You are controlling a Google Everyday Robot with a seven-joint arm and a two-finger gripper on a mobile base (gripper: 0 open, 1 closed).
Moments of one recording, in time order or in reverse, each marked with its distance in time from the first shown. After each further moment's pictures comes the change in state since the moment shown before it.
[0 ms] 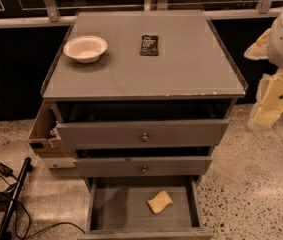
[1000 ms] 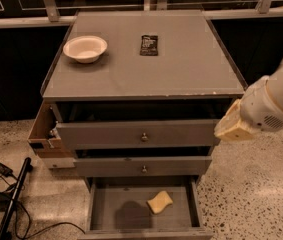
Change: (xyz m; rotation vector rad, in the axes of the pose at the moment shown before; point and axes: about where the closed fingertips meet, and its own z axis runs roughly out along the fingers) arm 0.012 0.029 0.123 -0.092 -0.209 0.090
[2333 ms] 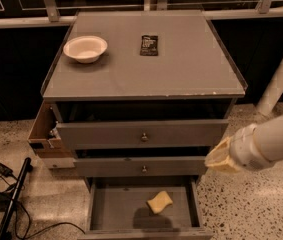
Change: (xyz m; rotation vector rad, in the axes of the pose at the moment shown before) arm 0.052 0.020 0.101 -0.022 -0.118 0.015
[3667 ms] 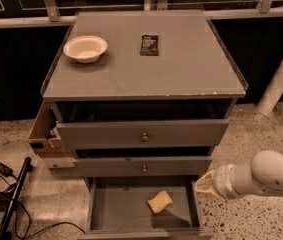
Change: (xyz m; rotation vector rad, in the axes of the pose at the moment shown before) arm 0.111 -0.003 0.163 0.015 -0.041 0.025
